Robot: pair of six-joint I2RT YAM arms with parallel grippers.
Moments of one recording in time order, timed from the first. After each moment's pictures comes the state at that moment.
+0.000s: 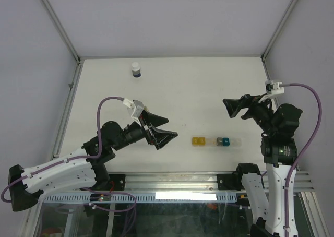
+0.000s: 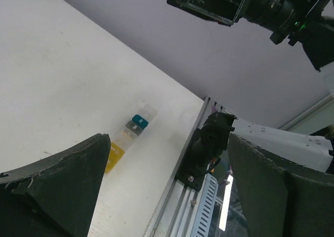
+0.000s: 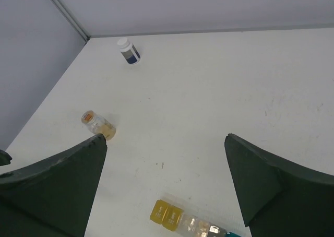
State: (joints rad) left arm -1.06 0.76 0.60 0.25 0.05 -0.50; right arm -0.08 0.57 0.87 -0.44 -0.53 0.26
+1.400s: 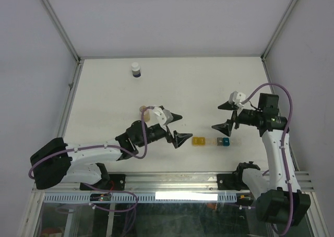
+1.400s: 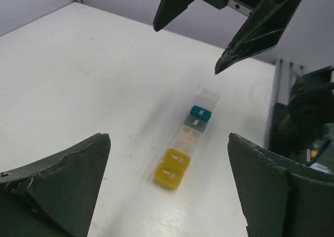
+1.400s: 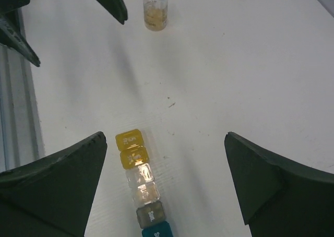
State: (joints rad) left arm -1.07 1.18 0.49 0.77 0.08 -0.16; right arm -0.12 0.90 0.85 -0.80 -1.18 -0.86
